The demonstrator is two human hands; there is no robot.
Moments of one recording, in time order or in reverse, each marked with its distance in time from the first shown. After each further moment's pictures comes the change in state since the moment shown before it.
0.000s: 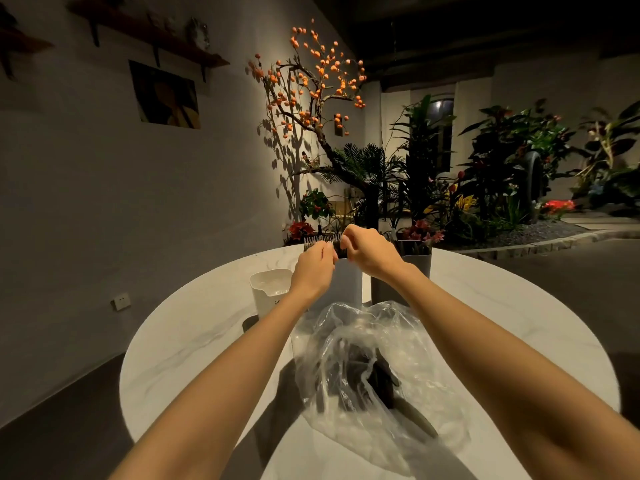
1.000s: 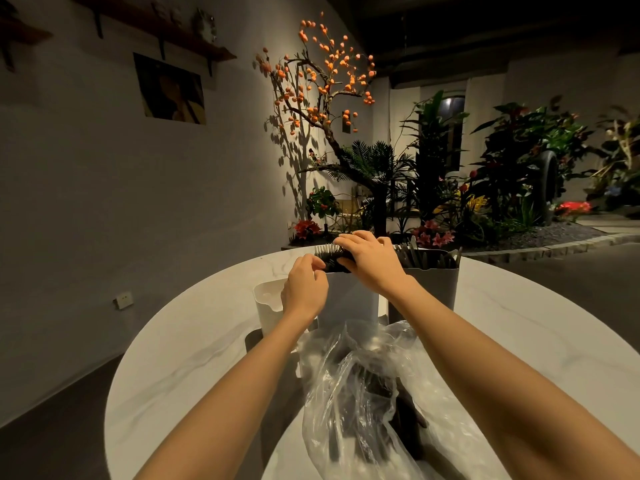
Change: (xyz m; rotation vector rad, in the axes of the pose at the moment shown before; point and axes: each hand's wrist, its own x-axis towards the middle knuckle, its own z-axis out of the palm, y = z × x) left_hand 0.029 -0.053 0.003 0.191 0.193 -0.077; right_hand 0.045 0.019 0.047 -0.384 0.028 -0.190
